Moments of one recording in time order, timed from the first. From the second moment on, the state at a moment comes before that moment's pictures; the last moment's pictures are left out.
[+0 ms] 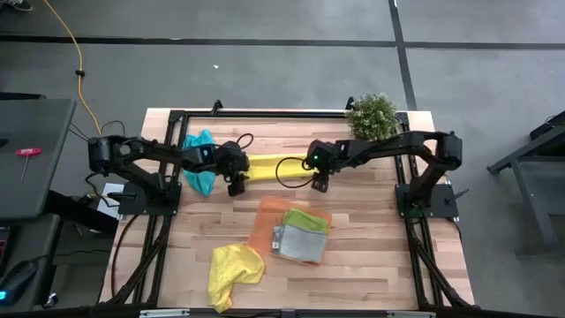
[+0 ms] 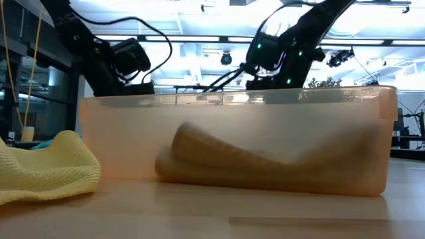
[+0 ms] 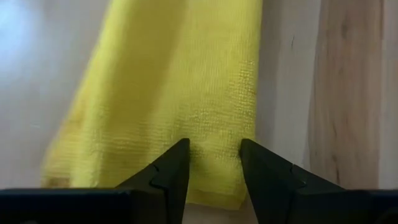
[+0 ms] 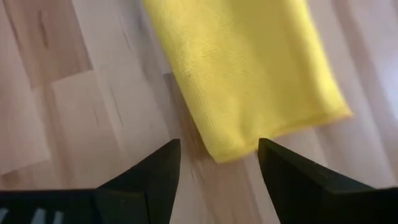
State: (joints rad) left arm 0.47 1.46 0.51 -0.02 0.06 0.11; right arm -0.26 1.71 0.97 -0.41 0.05 0.04
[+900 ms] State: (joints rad) left arm 0.64 1.22 0.45 -0.09 0.28 -0.03; right arm -0.48 1.49 0.58 0.07 -0.28 0.94
